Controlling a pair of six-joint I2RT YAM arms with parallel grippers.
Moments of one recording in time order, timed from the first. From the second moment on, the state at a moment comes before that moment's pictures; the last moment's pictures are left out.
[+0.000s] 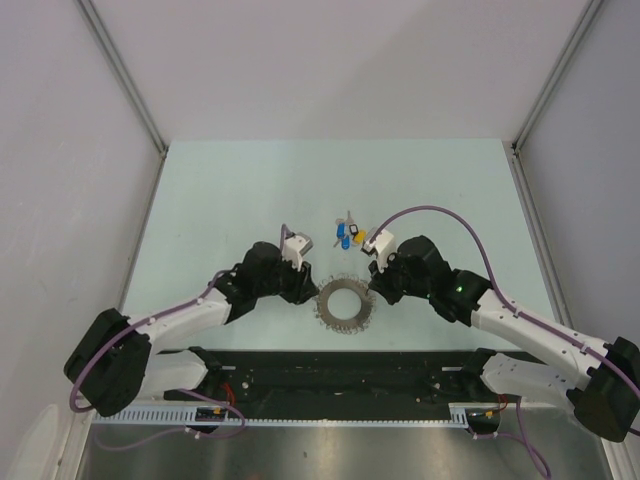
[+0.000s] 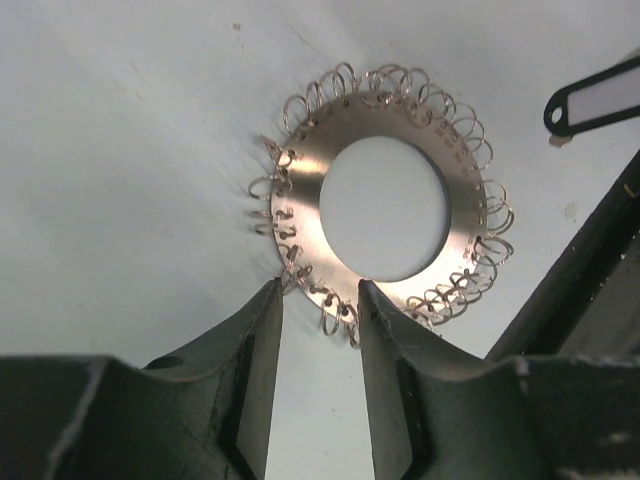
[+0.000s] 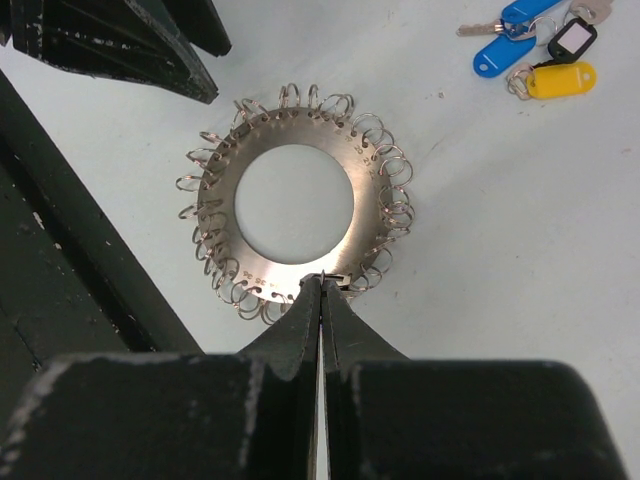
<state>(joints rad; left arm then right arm) -0.67 1.19 0.48 0.09 0.29 -0.22 0.82 1.02 0.73 -0.34 -0.12 -0.03</state>
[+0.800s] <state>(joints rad) -0.81 1.46 0.76 -0.21 0.25 -0.15 0.82 1.02 0.73 -0.34 -0.06 -0.02</state>
